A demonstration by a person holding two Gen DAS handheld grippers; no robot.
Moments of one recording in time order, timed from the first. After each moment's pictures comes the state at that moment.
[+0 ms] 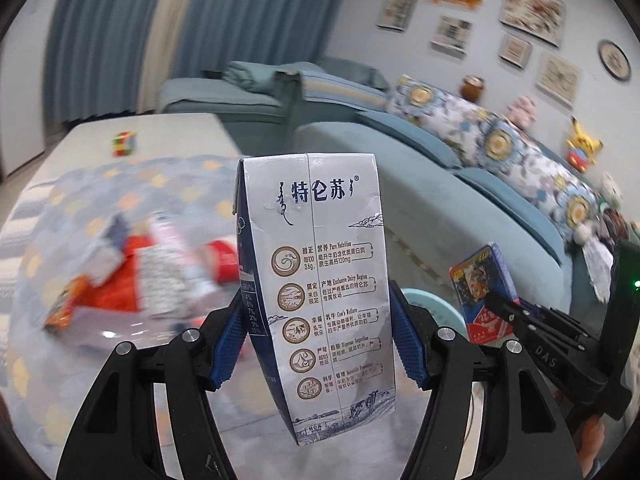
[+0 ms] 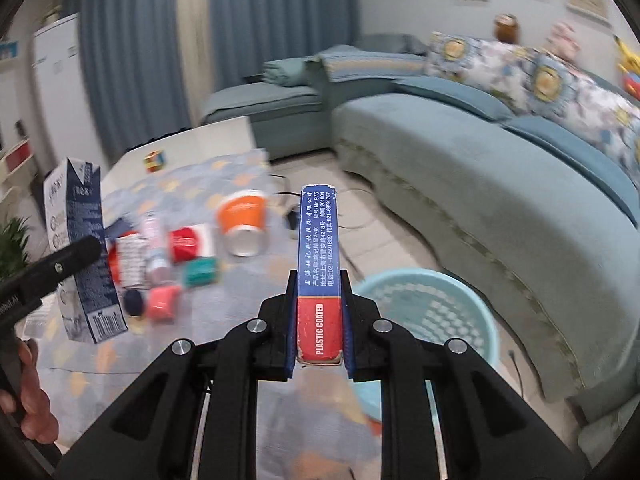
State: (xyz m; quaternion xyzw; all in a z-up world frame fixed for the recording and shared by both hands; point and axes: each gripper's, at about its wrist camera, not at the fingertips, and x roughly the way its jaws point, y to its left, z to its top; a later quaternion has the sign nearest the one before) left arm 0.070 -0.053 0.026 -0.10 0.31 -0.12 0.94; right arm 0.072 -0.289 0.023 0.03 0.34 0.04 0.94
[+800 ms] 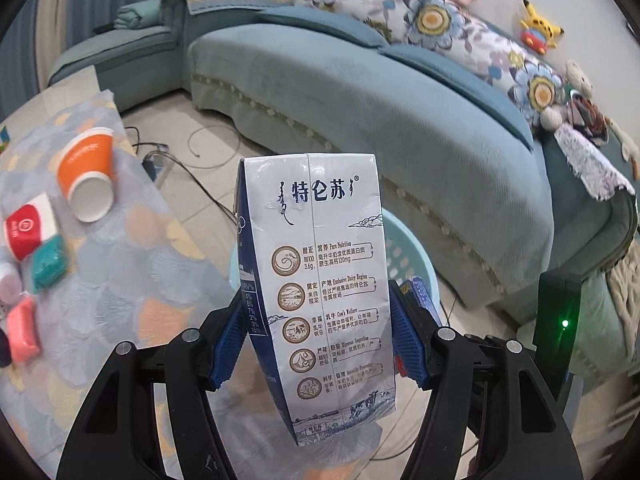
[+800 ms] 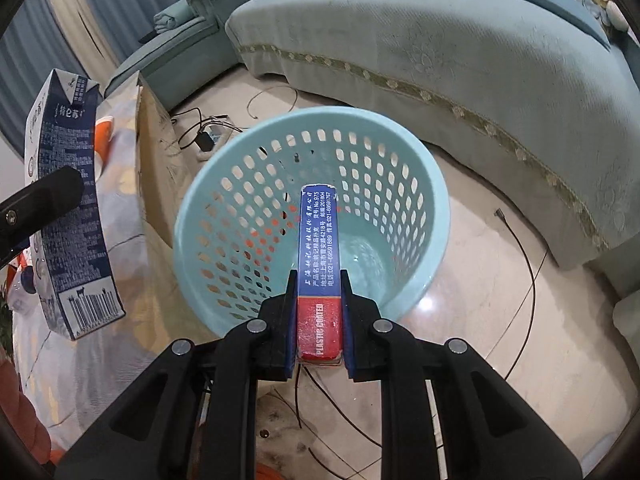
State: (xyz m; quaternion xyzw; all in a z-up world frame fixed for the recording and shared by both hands) left arm 0.132 -0.231 -0.086 0.00 0.45 -0.24 0.86; right arm 0.073 -0.418 -0.145 0.16 0.49 -0.05 0.86
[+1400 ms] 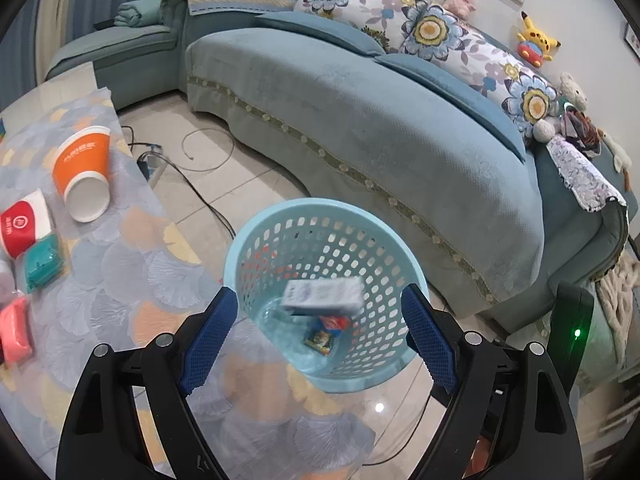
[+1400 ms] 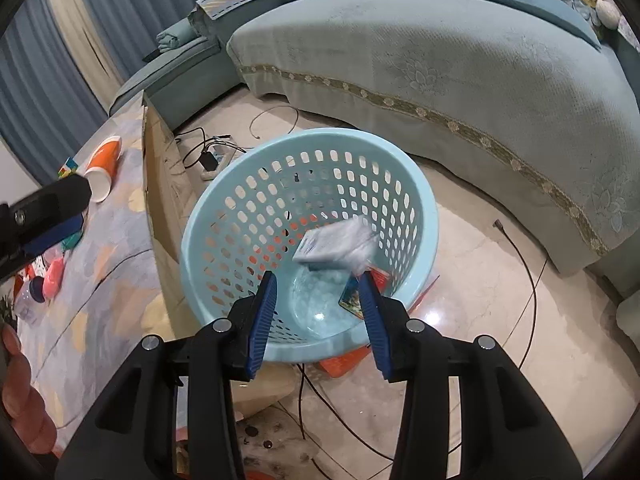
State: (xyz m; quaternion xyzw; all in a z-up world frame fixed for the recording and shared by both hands) left arm 0.134 -0.226 -0.076 -0.03 0.43 -0.25 0.87; right arm 0.056 -0.421 -0.127 0.16 0.45 -0.05 0.88
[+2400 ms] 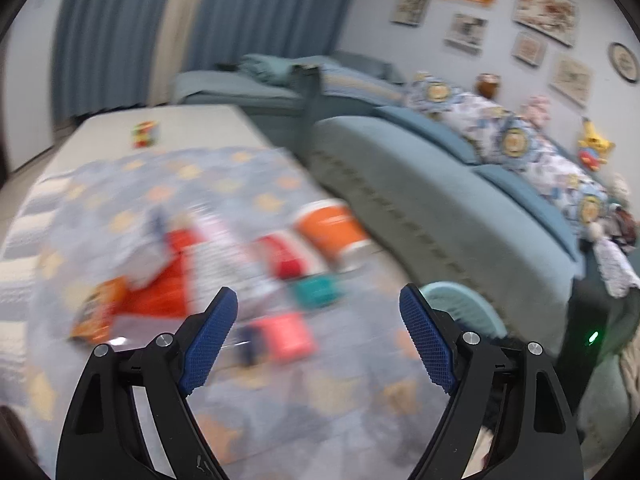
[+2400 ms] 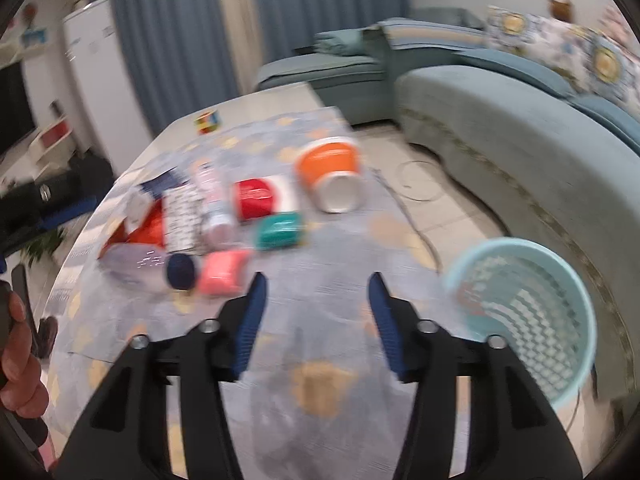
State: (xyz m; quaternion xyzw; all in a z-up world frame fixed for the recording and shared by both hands) left arm 0.080 0.049 0.001 -0.10 0.33 -0.08 0.93; right arm 0.096 -0.168 -0.045 0.03 0.37 0.16 0.91
